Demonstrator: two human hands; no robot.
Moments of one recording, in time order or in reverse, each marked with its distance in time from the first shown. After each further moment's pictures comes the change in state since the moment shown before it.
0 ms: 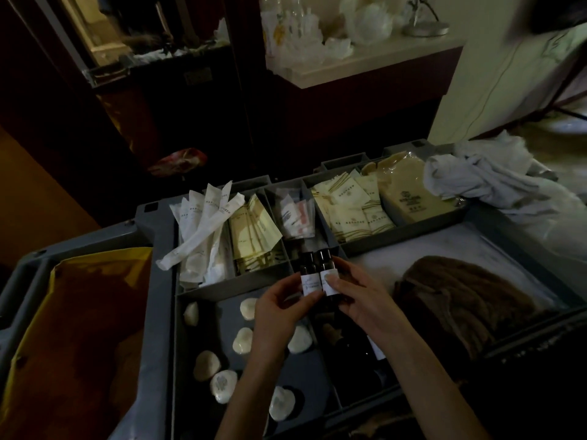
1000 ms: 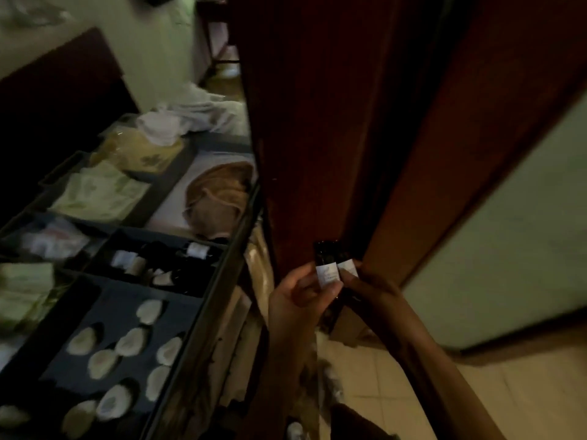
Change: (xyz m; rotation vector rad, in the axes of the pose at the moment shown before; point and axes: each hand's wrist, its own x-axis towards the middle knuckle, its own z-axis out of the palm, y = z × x) left_hand -0.227 -0.008 0.045 0.055 -1.029 -0.151; right_hand -0.334 0.108 0.029 0.131 0.950 -0.400
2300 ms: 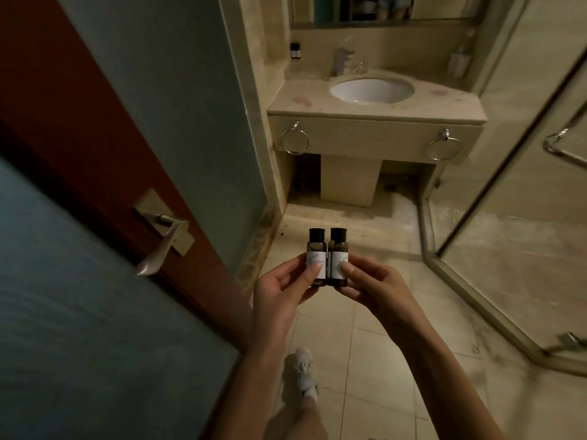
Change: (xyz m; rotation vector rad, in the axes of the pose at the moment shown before) left_hand -0.248 -0.136 0.574 0.349 -1.328 -0.197; right_hand -0.414 0.000 -0.472 0.343 1.249 -0.430
